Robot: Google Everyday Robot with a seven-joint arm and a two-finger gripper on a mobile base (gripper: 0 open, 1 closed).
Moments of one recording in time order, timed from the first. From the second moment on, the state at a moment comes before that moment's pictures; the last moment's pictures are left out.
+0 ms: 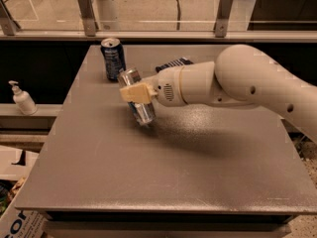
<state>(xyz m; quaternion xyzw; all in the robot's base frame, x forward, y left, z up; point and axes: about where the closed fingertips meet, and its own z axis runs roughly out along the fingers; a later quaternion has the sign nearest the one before) 0.541 0.056 0.884 -0.34 0.76 0.37 0.41</state>
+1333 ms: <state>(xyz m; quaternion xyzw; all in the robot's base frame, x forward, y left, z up) 0.545 -0.020 0.900 -0.22 0.61 0.48 0.59</state>
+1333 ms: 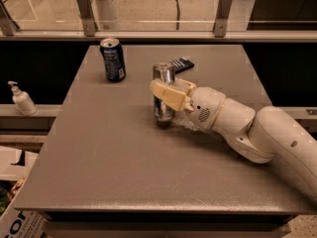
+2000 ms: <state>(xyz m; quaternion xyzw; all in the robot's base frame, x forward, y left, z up) 0.547 -0.068 0.928 -0.22 0.60 0.46 0.62</state>
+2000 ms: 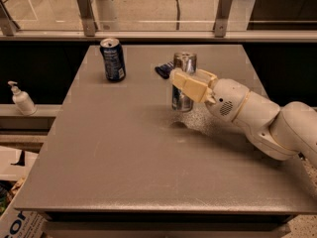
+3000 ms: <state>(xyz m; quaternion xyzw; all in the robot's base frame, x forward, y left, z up) 0.526 -0.039 0.937 -0.30 0.56 0.46 0.62</state>
